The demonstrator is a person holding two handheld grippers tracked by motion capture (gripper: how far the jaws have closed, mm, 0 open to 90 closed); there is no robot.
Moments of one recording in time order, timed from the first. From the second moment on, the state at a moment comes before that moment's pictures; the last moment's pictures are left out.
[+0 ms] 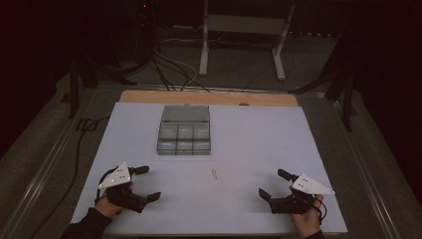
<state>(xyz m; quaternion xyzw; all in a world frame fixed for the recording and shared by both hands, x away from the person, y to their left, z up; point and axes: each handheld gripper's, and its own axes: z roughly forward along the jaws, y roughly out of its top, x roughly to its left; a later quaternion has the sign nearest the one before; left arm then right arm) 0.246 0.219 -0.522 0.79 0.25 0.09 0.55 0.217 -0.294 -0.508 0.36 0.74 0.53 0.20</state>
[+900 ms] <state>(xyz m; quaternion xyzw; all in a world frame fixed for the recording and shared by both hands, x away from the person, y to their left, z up) 0.244 0.221 -0.519 0.78 0.26 0.09 0.56 0.224 -0.288 -0.477 0.39 0.74 0.52 0.18</state>
